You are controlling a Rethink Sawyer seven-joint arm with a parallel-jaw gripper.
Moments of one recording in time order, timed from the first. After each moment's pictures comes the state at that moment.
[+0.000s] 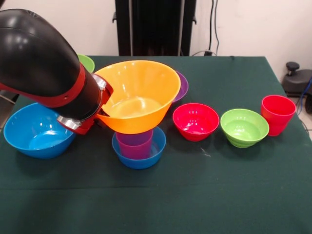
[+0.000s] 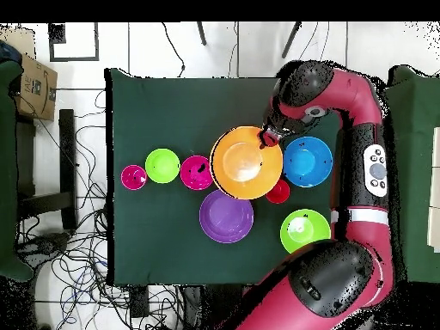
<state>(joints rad) -0.71 -0.16 0.82 0.76 -0.70 1.76 0.66</state>
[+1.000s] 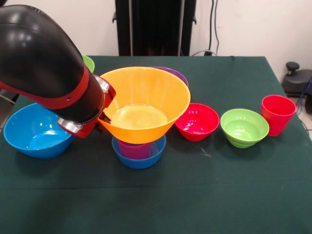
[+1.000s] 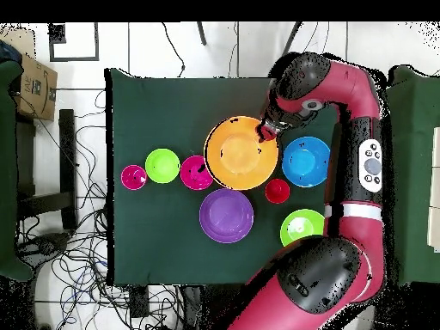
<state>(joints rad) -0.68 -0.16 0.82 0.70 -0.71 1.77 0.66</state>
